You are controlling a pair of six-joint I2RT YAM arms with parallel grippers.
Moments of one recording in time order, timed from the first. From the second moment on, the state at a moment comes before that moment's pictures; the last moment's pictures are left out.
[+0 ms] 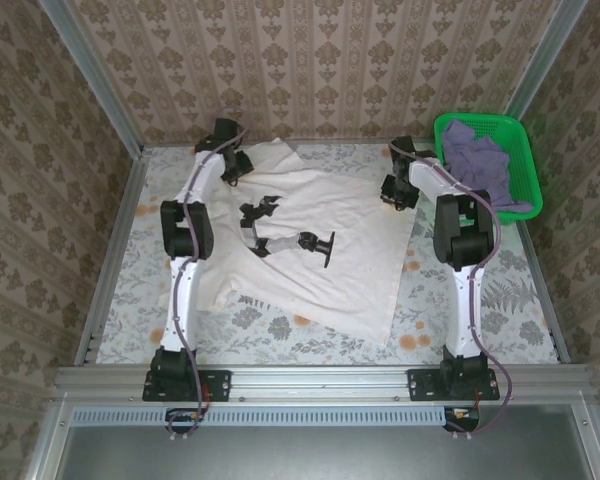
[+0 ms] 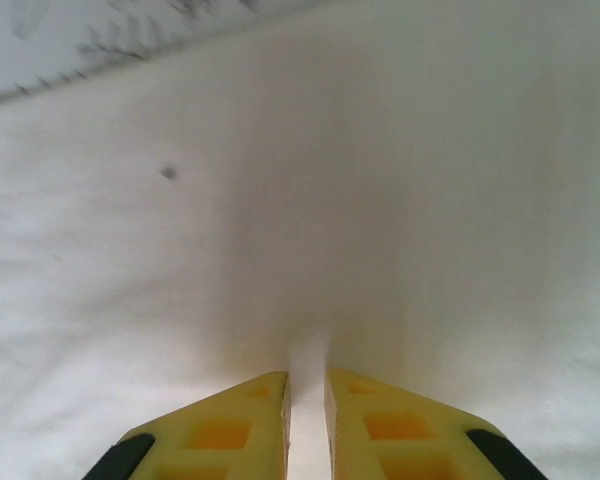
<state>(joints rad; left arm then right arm) -0.17 2.70 2.54 -0.87 0.03 -0.58 0.10 2.33 1.90 -0.85 0.02 0.58</state>
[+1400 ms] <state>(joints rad) 0.09 1.61 0.90 -0.80 -0.02 -0.68 0.37 1.75 1.09 -0.76 -0.25 0.58</state>
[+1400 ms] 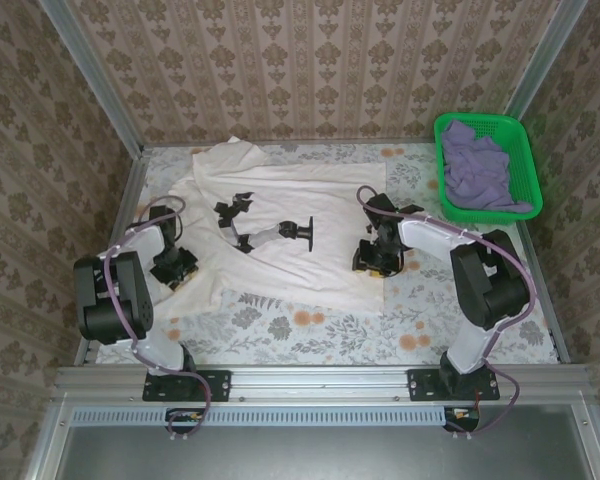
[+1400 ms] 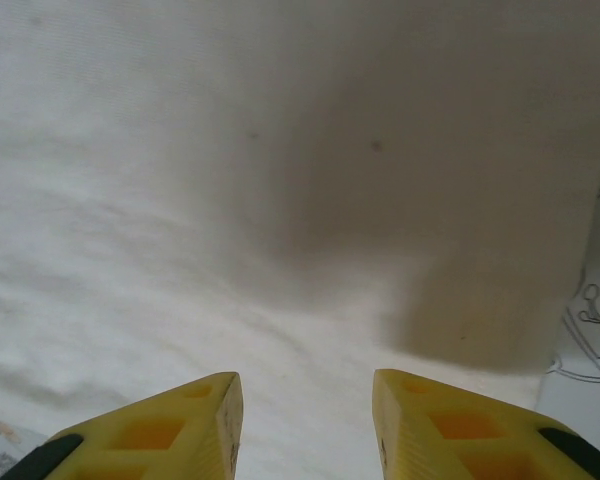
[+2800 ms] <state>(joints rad) -0.02 2.15 1.92 -1.05 0.03 -0.51 0.13 1.91 1.50 -0.67 -0.15 0.71</state>
